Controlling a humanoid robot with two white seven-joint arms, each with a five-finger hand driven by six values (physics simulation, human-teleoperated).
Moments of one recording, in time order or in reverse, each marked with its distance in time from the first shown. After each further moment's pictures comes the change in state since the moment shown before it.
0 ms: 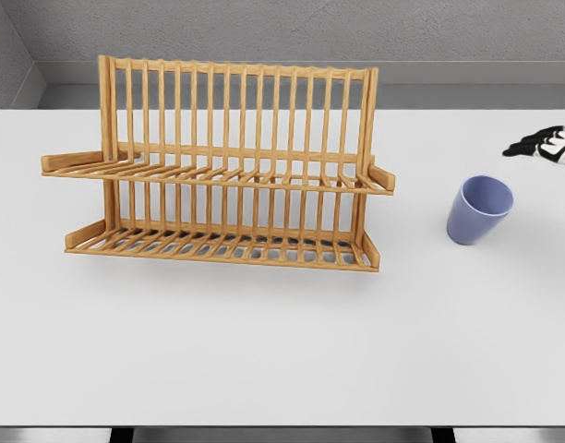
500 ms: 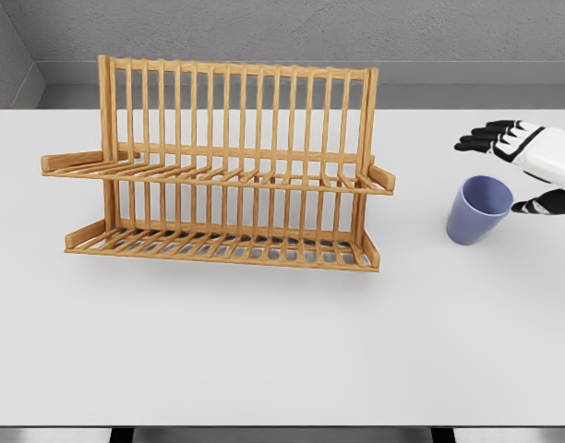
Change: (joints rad) left arm 0.000 0.000 0.000 0.000 0.000 0.000 0.000; right arm 0.077 0.038 0.090 -0.114 0.011 0.000 -0.274
